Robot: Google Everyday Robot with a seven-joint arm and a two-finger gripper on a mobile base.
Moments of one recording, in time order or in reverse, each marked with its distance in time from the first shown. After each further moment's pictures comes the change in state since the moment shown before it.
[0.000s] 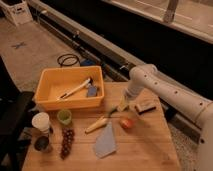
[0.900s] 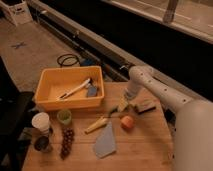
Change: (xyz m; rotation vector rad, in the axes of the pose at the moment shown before) arm 0.007 -0.017 0.058 -0.121 0.045 0.044
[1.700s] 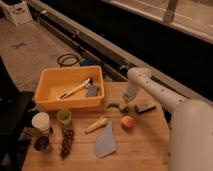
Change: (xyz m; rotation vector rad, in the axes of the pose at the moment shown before) arm -0.002 0.002 0.008 -0.029 0.006 0.001
